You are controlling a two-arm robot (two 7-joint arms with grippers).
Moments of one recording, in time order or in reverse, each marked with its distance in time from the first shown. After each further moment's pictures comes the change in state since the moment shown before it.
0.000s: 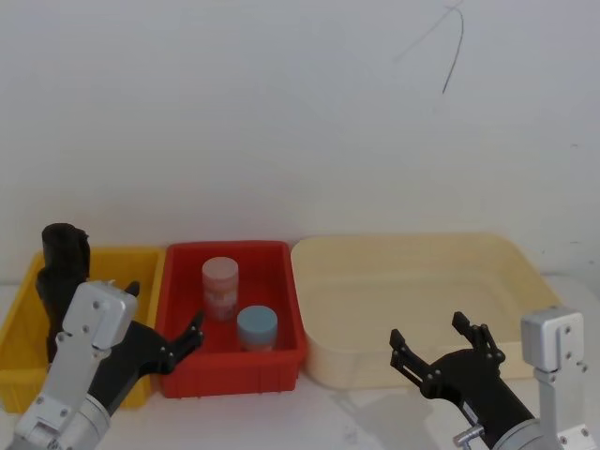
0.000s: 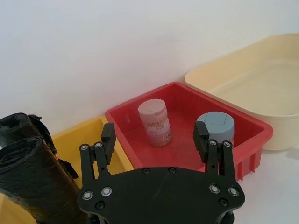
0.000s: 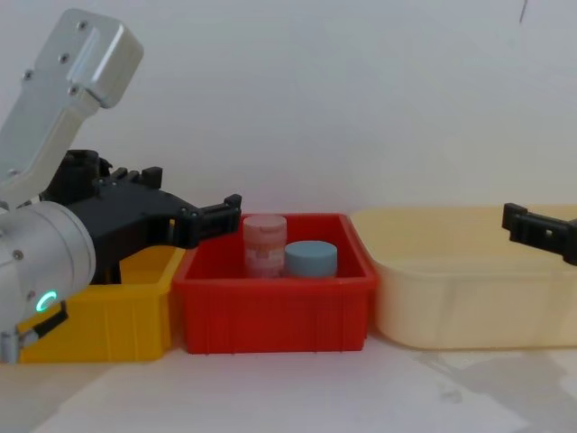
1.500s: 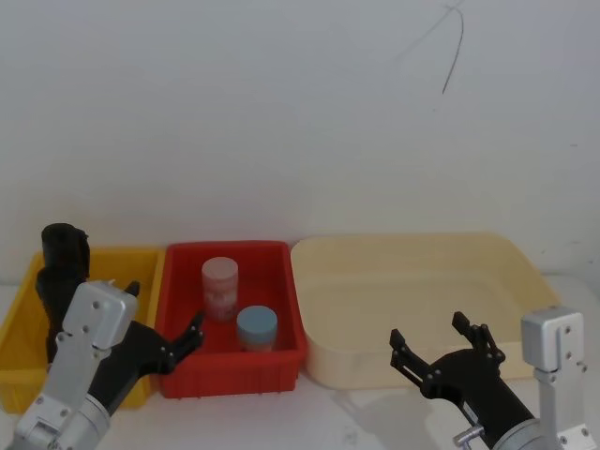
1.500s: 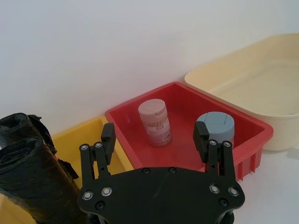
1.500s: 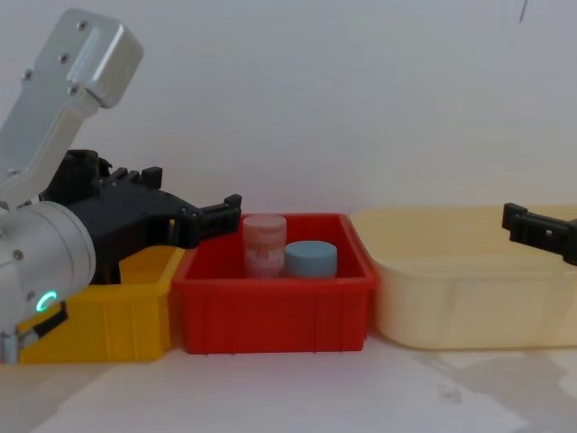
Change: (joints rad) left arm 0.000 0.000 0.000 0.000 0.000 0.000 0.000; right arm 0.000 0.000 0.000 0.000 0.000 0.000 0.000
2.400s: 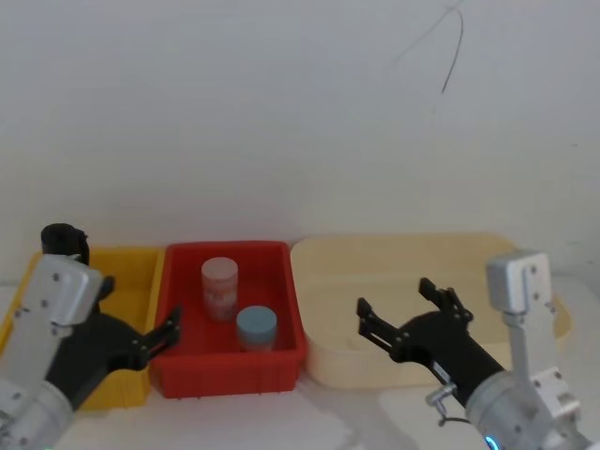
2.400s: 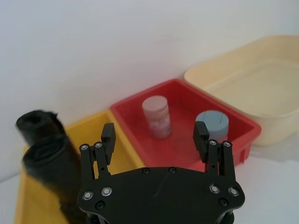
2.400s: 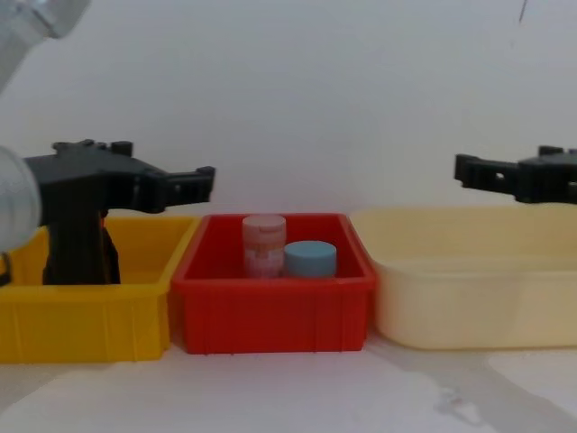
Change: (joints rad) left arm 0.060 0.066 -0.081 -0.192 -0.076 0.193 -0.031; right arm 0.092 -0.010 -0.032 -0.064 0.010 0.177 0.028
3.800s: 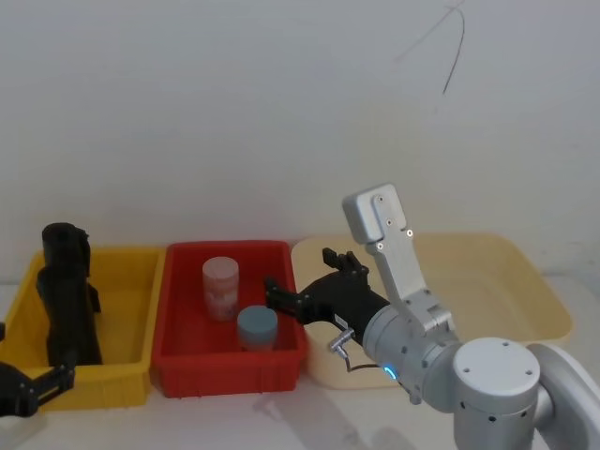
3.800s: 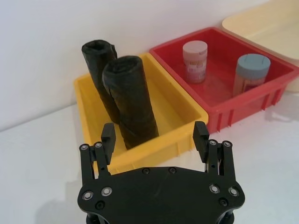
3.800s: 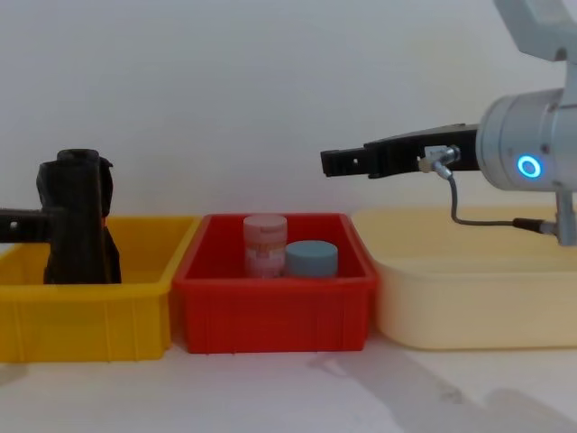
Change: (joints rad) left arm 0.246 0.143 -0.267 -0.189 -0.114 0.177 -0.042; right arm 0.313 -0.120 -0.175 0.186 -0.102 0.247 0.041
